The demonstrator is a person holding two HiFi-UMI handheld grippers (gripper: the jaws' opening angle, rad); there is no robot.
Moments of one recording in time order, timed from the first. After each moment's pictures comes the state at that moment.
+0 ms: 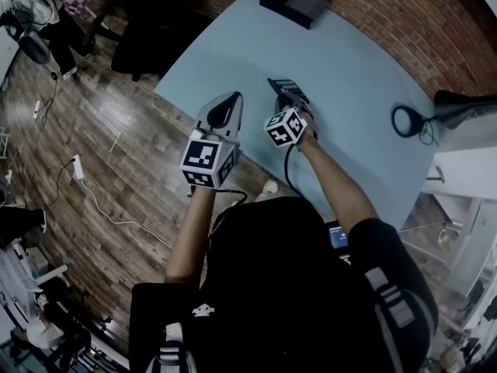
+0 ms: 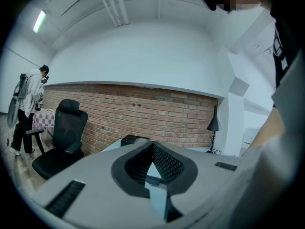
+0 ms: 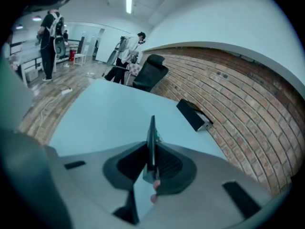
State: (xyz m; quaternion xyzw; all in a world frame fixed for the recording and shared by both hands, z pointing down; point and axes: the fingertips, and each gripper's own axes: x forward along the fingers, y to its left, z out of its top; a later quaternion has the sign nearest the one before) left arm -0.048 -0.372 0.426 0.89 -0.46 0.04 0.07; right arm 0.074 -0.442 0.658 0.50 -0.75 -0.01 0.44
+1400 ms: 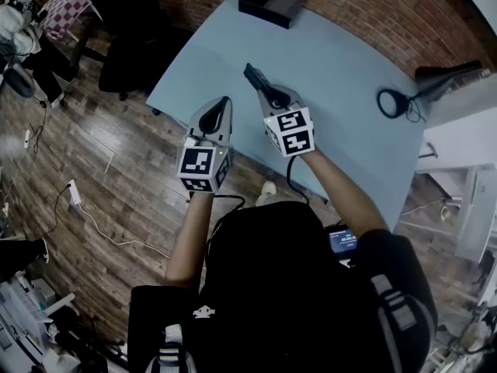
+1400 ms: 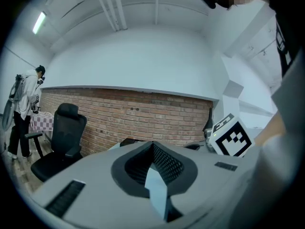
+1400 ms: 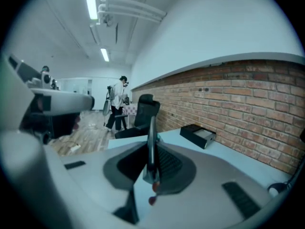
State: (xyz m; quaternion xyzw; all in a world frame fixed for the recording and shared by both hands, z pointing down) left arm -0.065 -0.349 0.416 0.89 -0.45 0.02 0.06; right arm 0.027 -0.394 0.489 0.53 -0.83 0.06 0.19
